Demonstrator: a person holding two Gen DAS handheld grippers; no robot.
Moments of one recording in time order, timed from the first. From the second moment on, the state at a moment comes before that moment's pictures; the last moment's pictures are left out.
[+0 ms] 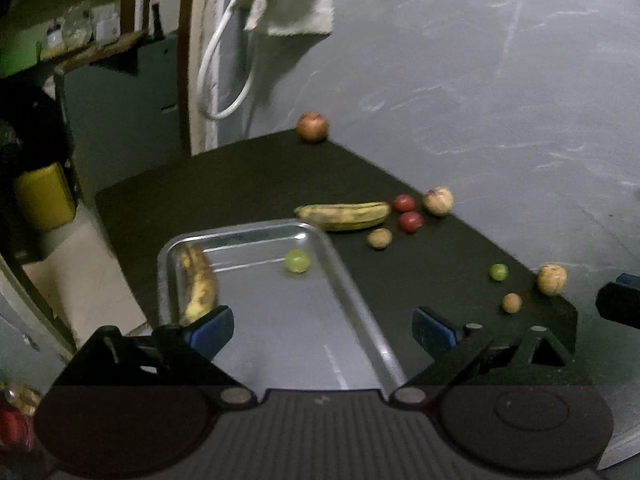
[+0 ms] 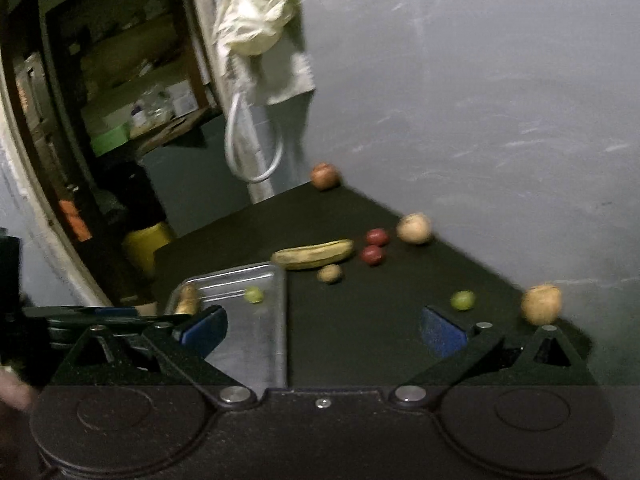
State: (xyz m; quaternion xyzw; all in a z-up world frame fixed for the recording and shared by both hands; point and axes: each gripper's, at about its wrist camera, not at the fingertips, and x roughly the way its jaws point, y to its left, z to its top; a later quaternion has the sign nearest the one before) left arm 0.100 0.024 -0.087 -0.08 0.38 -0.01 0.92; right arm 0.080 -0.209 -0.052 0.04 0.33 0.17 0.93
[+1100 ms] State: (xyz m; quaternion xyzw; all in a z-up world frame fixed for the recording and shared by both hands) left arm 0.091 -0.093 -0.090 0.03 0.37 -0.14 0.92; right arm 0.084 -0.330 -0.082 0.10 0.33 -0.02 0.94
